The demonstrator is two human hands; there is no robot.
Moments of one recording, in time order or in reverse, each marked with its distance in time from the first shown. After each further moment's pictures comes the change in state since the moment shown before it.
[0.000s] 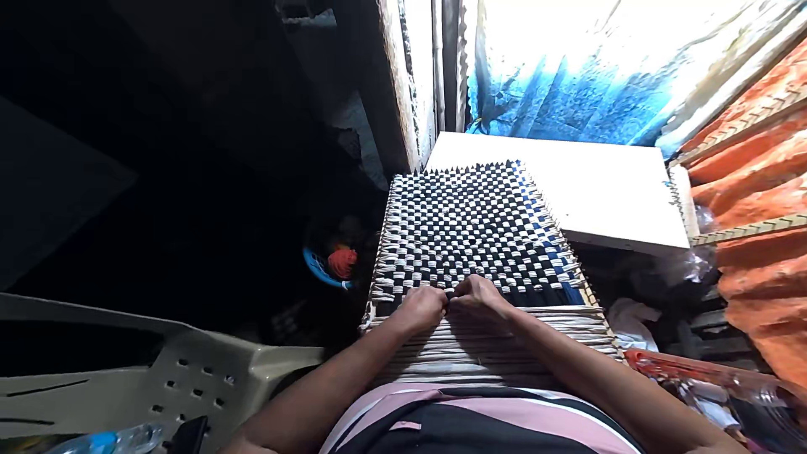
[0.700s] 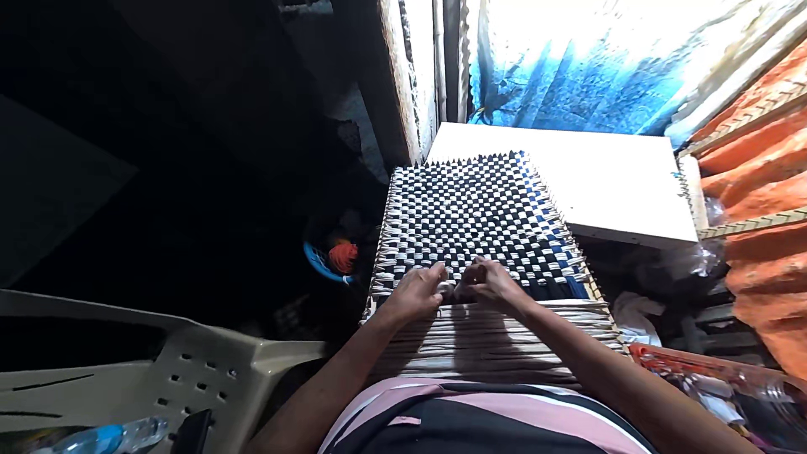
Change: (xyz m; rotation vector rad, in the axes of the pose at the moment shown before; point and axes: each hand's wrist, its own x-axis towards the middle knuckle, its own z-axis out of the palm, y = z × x) left_hand -0.014 -0.017 -0.016 -0.291 0.242 0.146; right_hand -0.036 -0.015 -0.028 0.155 0.161 -0.137
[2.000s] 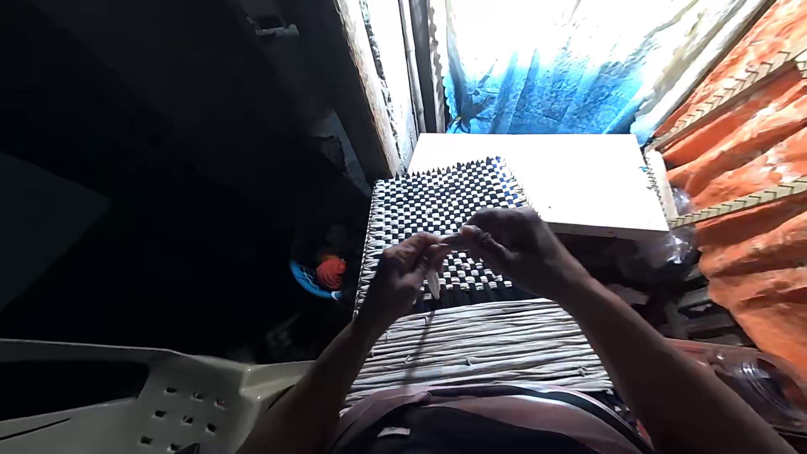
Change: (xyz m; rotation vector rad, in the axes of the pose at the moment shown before) left_hand -0.024 0.075 -0.049 -0.504 0.539 0.478; right_hand -0.063 -0.066 -0.083 0.246 0.309 -0.629
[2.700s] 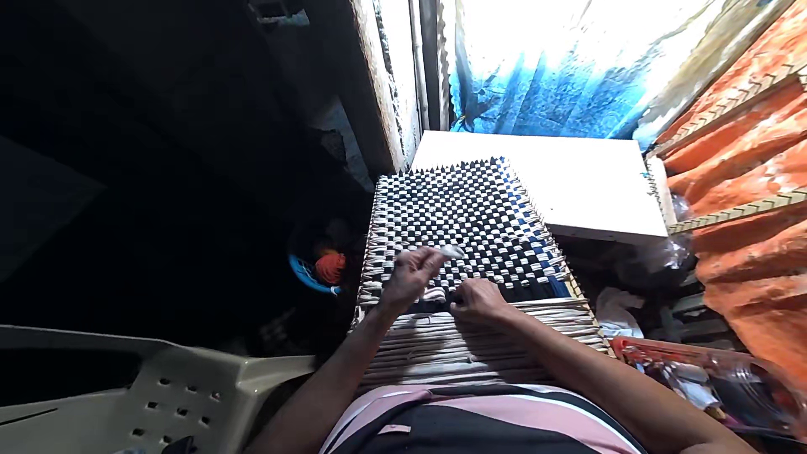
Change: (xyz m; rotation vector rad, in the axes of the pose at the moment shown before) left_hand -0.014 -0.080 0.014 -0.094 -0.054 -0.347; right_hand -0.033 0.128 0.082 -0.625 -0.572 0.659
